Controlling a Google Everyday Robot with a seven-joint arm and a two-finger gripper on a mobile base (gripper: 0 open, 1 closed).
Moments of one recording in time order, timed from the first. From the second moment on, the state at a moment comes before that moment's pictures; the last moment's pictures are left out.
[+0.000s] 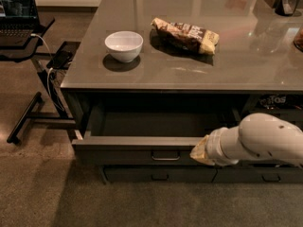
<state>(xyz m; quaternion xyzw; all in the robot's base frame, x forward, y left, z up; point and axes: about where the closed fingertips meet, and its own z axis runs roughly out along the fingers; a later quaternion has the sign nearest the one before) 0.475 -0.155 0.658 -0.56 0.78 0.06 0.28</state>
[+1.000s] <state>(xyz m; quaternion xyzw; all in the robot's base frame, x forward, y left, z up) 0.491 -0.157 0.656 -0.55 0.78 0.05 0.29</state>
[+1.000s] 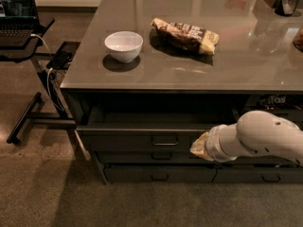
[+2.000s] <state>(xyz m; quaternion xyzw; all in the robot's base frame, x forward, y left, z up) 0.492 -0.151 0.654 -0.56 0.78 0.05 0.28</state>
